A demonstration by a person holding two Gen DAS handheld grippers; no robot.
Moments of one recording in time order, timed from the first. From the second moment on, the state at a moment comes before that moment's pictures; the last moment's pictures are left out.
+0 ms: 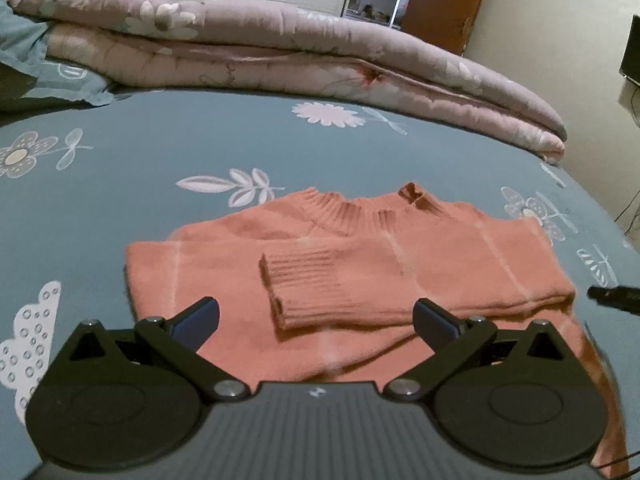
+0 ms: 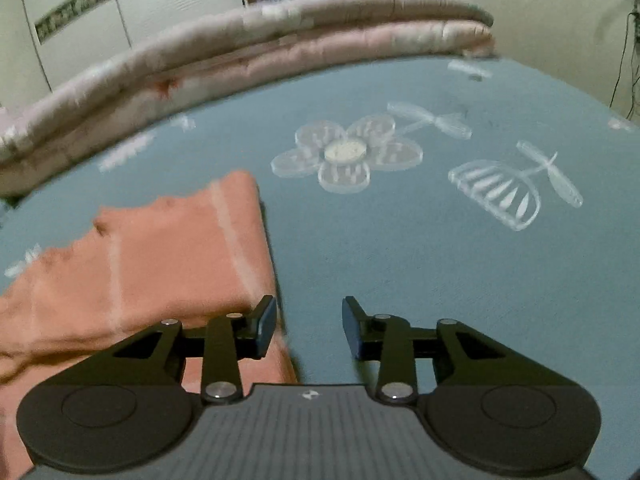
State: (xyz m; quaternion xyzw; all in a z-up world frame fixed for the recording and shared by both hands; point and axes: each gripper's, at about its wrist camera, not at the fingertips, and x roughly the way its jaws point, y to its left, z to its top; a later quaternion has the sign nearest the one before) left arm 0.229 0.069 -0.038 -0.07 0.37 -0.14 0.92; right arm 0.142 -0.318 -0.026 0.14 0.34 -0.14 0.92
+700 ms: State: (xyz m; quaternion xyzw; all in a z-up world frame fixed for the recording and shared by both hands) left arm 0.278 0.020 -0.070 -0.09 0.39 -0.22 0.89; right arm 0.197 -0.318 -0.034 0.13 0.33 -0.11 0.93
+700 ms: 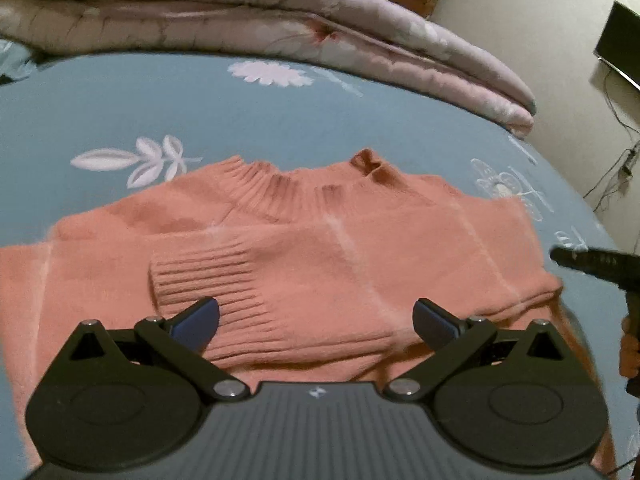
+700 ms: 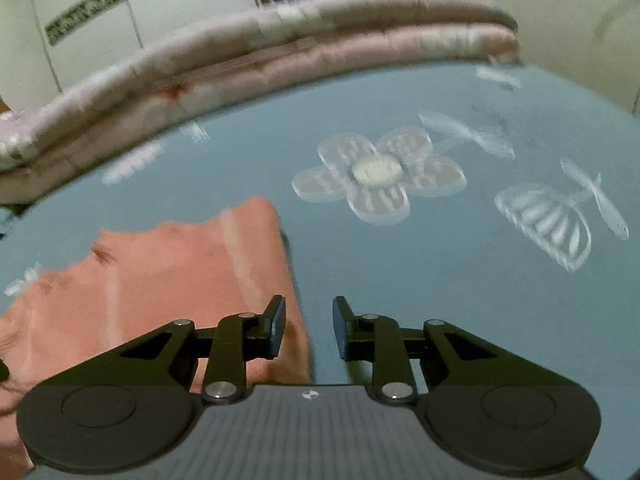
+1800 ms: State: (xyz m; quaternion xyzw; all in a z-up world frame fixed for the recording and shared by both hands) left arm 0.313 0.007 -0.083 -0.13 0.41 -0.25 0.87; right arm 0.299 -0.316 -0.058 0.11 0.35 -0.11 0.92
